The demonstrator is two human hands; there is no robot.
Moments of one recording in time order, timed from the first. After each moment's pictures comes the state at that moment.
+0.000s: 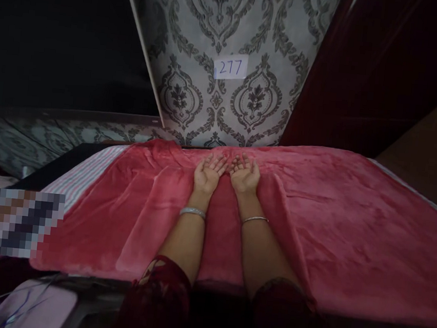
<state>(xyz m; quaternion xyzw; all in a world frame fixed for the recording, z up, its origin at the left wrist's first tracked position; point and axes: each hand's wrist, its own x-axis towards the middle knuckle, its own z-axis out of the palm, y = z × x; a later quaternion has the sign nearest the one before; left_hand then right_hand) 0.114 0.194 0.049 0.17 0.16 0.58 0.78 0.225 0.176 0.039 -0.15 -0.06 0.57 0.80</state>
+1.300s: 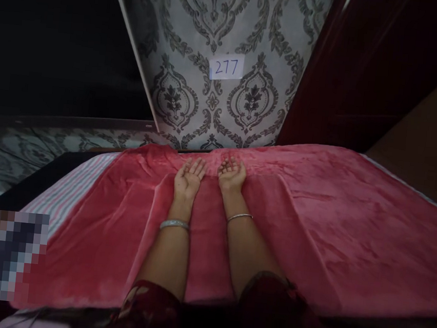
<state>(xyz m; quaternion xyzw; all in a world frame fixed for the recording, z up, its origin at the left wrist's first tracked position) 0.049 0.224 0.049 0.17 0.19 0.60 0.76 0.180 0.219 0.041 -0.19 0.03 0.54 0.82</state>
